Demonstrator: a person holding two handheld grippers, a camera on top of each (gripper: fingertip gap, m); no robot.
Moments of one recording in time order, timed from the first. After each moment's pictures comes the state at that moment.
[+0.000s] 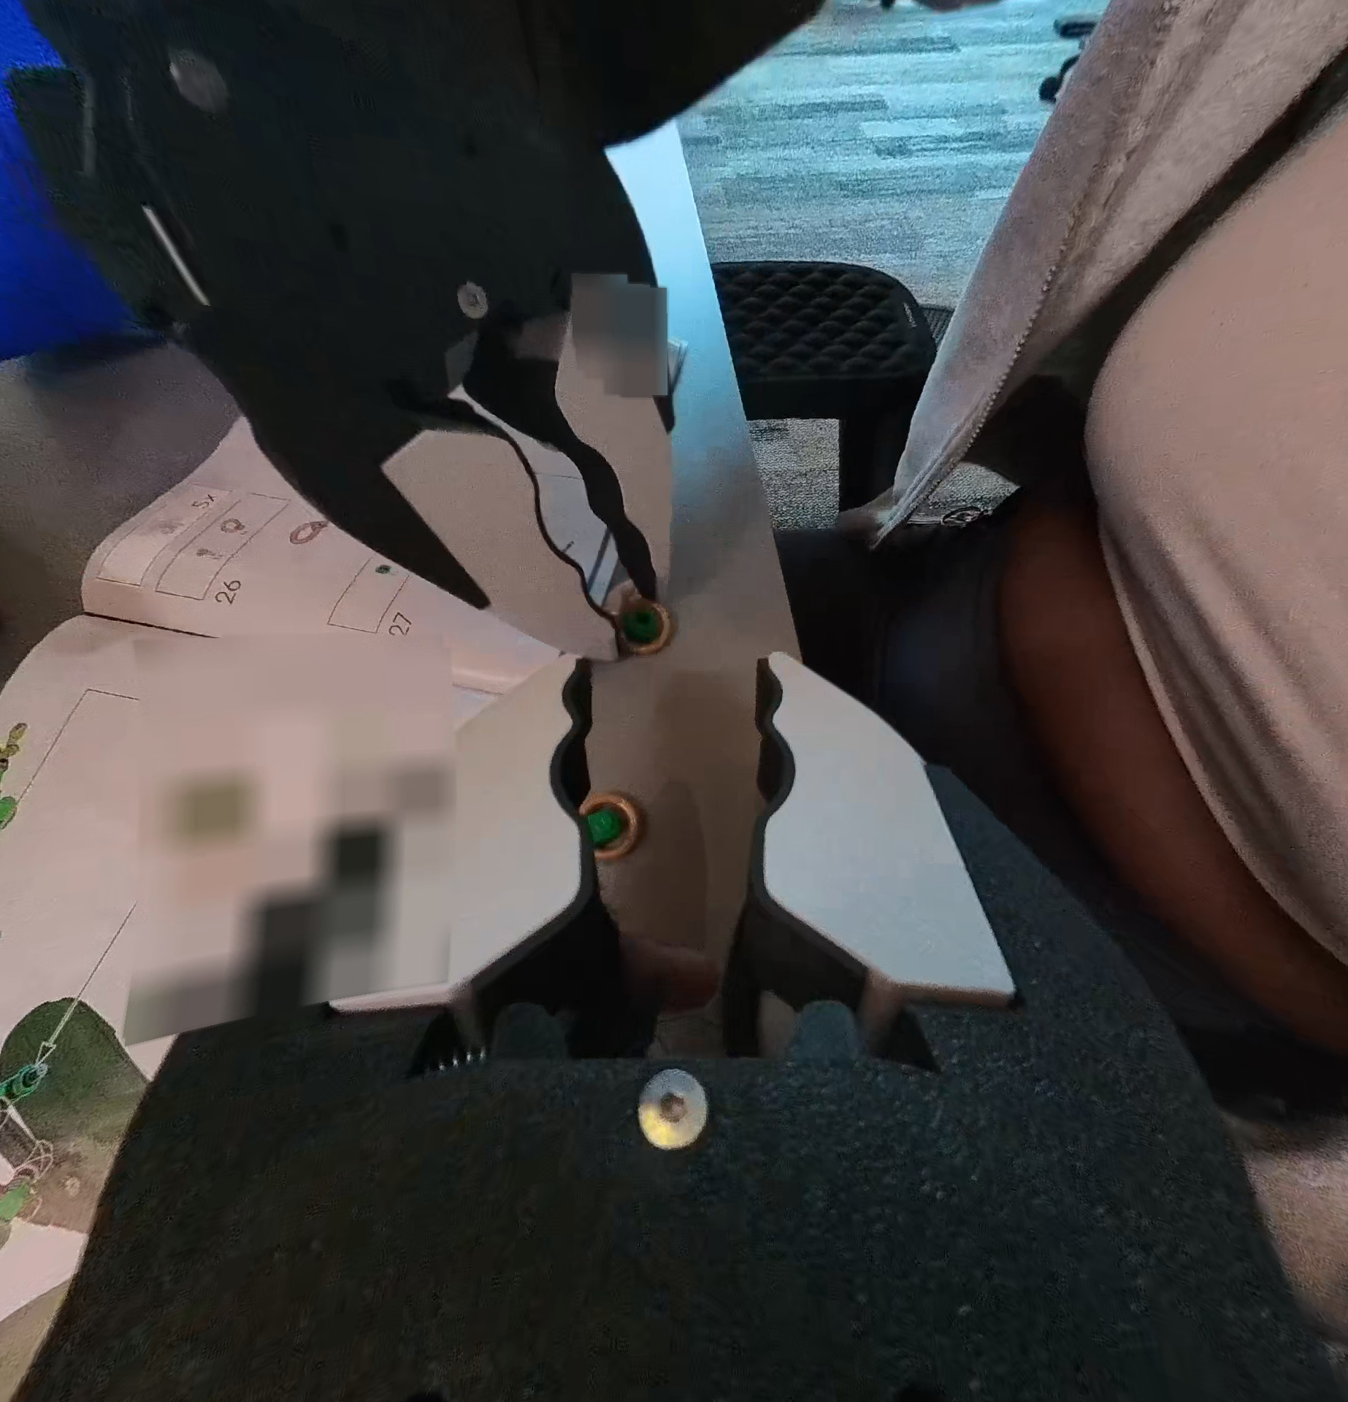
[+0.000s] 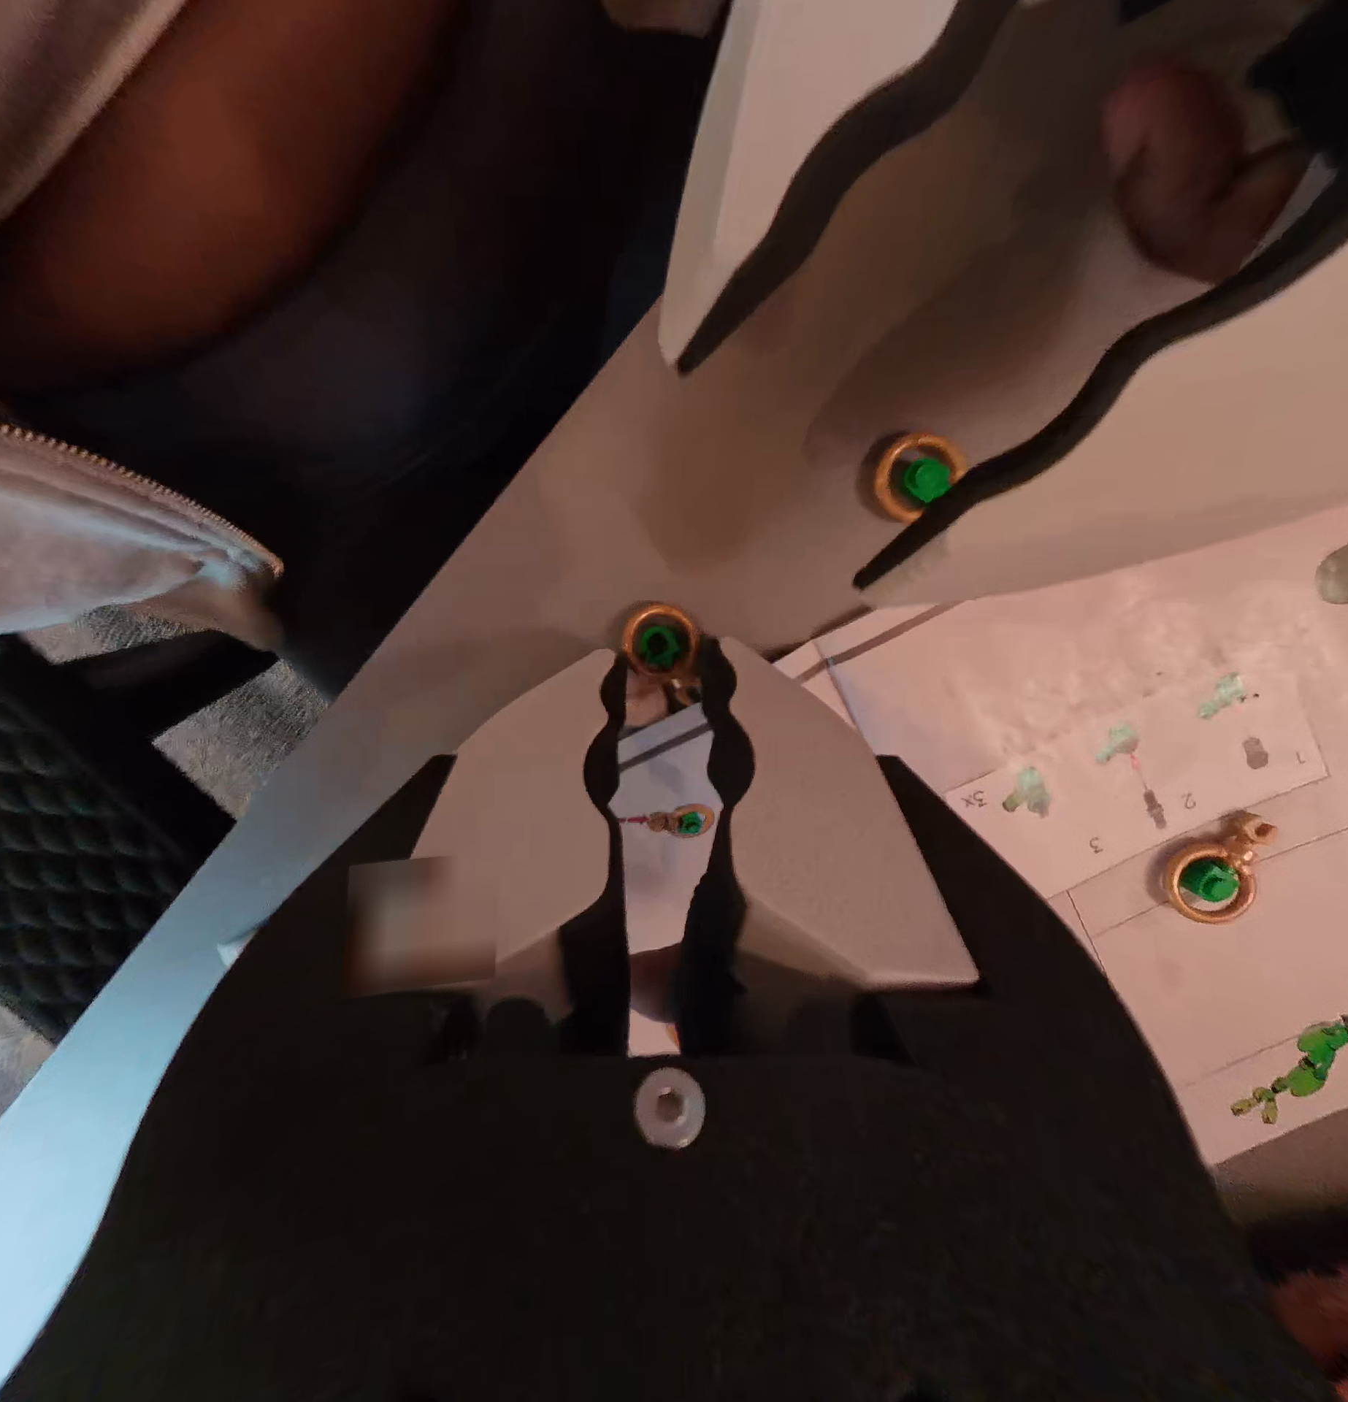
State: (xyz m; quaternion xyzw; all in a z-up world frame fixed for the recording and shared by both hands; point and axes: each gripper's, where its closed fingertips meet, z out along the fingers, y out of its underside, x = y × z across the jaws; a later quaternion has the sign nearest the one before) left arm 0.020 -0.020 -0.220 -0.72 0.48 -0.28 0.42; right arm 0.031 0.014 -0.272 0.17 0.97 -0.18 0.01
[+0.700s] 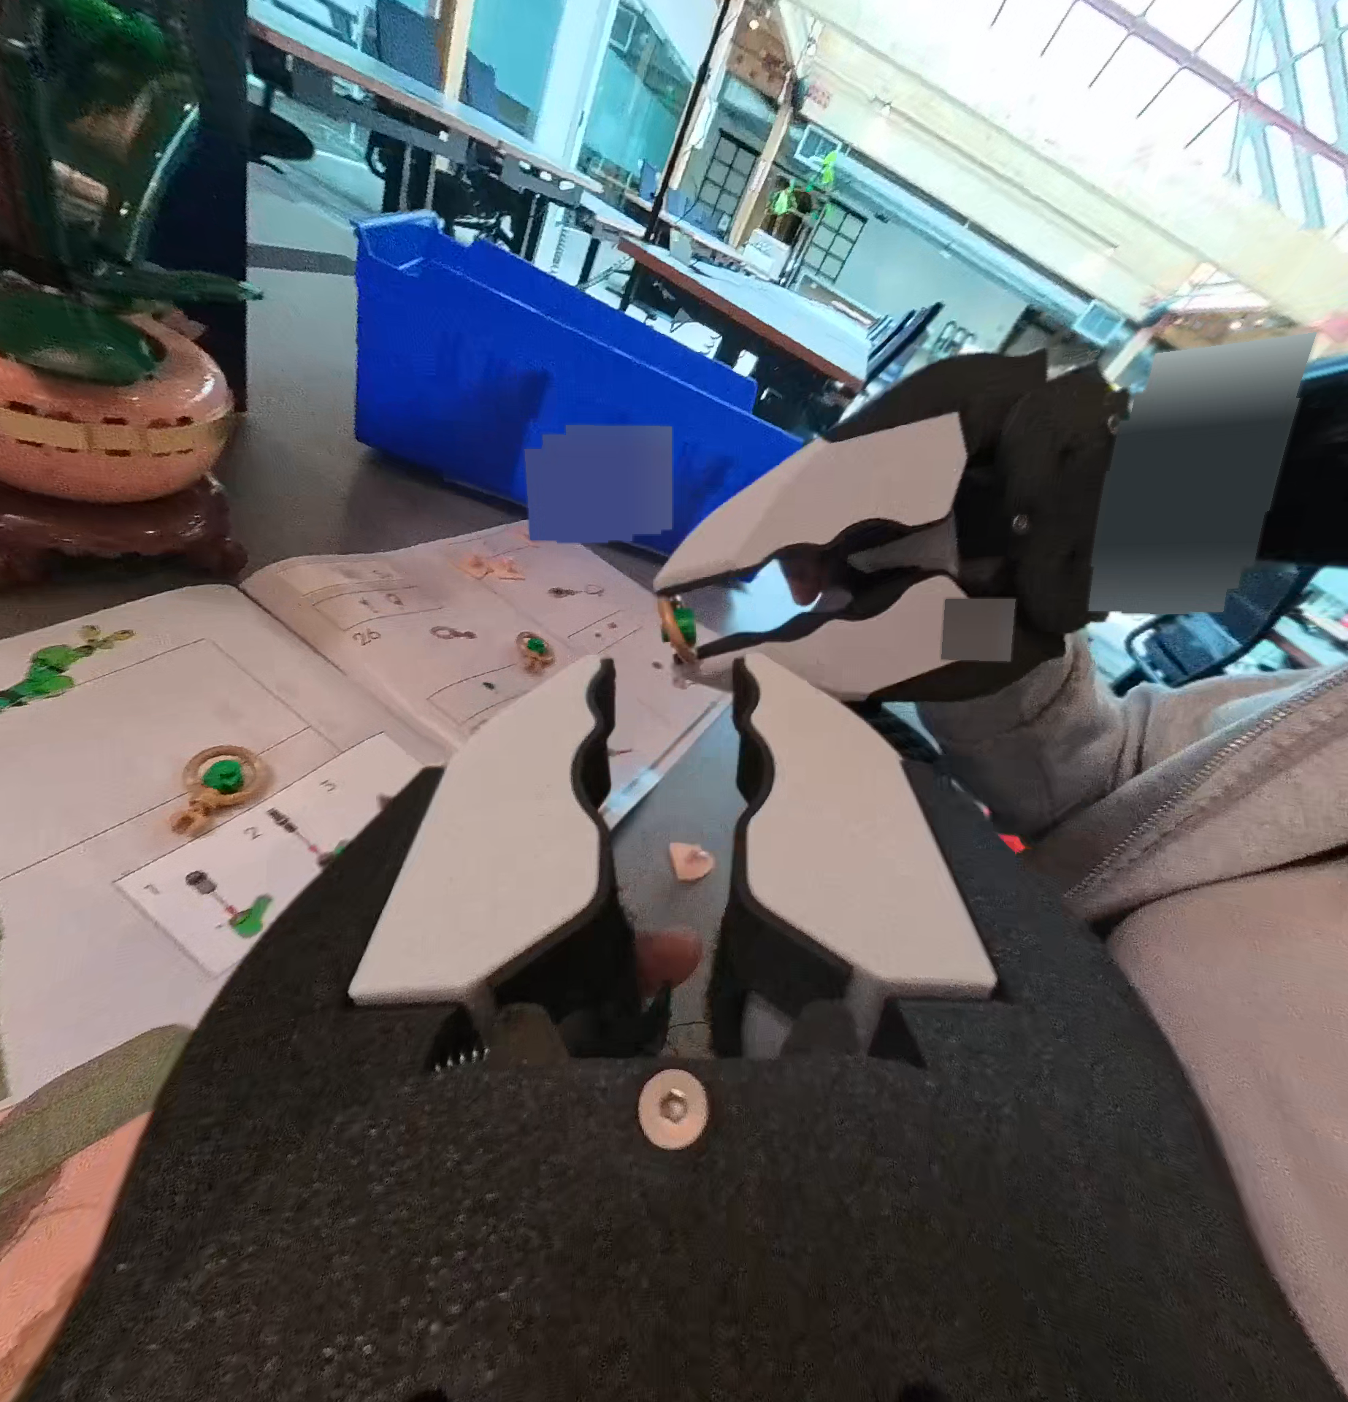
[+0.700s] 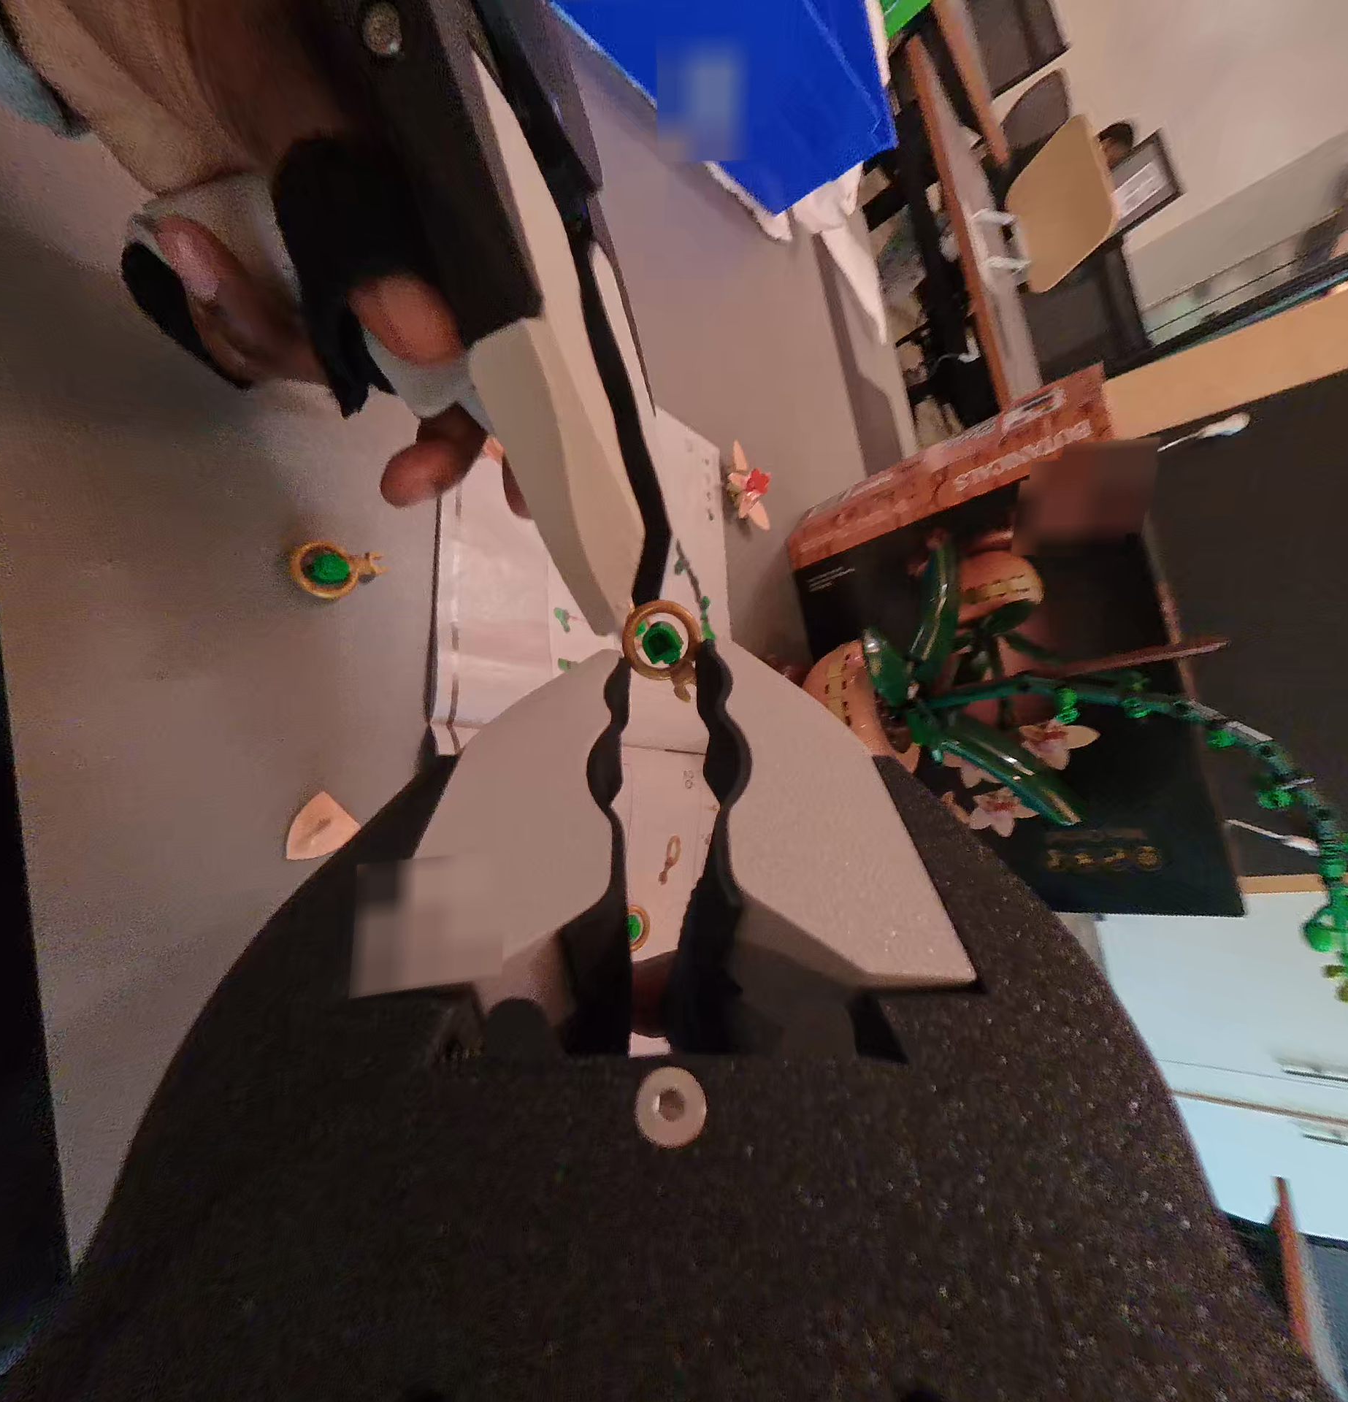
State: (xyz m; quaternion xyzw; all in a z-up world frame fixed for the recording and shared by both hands) left arm 0.011 0.037 -0.162 -0.72 0.15 -0.40 0.54; right arm 0.001 0.049 -0.171 0.40 0.75 -0.08 -0.53
